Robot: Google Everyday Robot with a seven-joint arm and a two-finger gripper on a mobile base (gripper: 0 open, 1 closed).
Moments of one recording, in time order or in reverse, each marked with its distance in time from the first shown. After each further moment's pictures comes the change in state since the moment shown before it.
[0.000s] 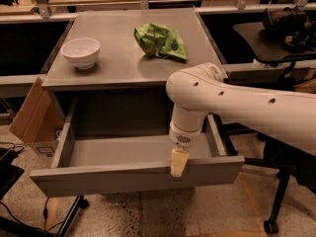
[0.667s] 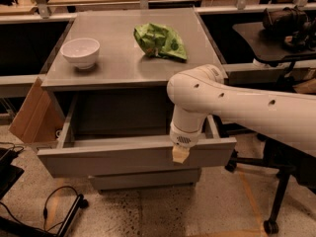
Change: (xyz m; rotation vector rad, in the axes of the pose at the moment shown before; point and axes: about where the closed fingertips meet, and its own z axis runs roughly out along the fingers) arm 0.001 -0.001 0.010 0.000 -0.001 0.000
